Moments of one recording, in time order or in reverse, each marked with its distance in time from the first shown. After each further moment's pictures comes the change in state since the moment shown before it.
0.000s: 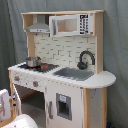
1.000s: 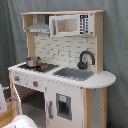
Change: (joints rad) arm 0.078 0.024 -0.075 0.004 -0.120 -0.131 0.023
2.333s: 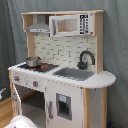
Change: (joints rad) arm 0.099 0.013 -0.179 0.000 -0.059 -0.048 -0.389
